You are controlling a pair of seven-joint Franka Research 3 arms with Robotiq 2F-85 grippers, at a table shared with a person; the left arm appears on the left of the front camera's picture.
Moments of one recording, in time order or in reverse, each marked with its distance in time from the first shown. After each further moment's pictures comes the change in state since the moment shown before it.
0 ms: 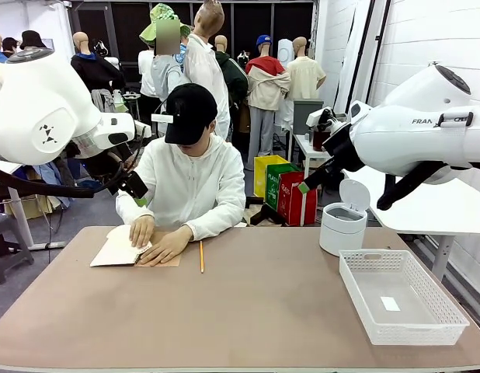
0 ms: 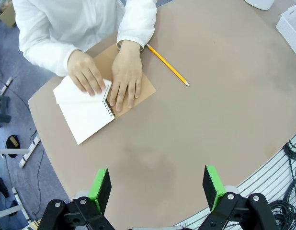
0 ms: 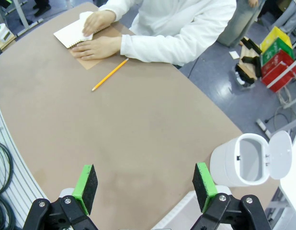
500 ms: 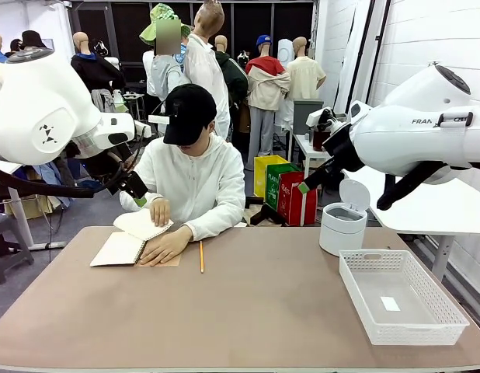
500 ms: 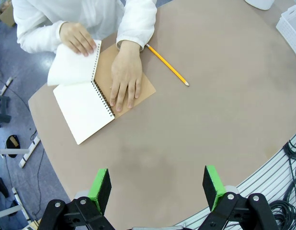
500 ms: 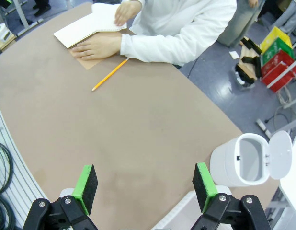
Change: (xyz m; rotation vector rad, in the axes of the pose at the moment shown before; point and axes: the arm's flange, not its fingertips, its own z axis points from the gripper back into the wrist) left arm 0.000 0.000 0.000 0.000 0.000 0.000; right arm 0.000 0.000 0.000 0.000 0.000 0.000
